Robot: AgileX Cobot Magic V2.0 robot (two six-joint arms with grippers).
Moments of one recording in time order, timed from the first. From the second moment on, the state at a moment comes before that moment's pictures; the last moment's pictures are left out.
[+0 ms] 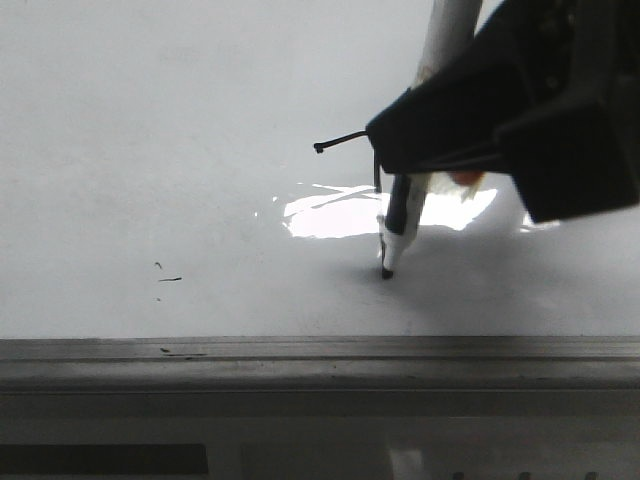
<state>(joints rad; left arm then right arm) -1.05 0.37 -0.41 -1.84 -0.28 1.59 0.79 1.01 -0.49 0.53 -0.03 -0.79</state>
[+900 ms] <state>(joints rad) -1.05 0.55 -0.41 -1.79 0.00 1.59 0.89 0.75 -0.75 0.51 0.46 -0.80</state>
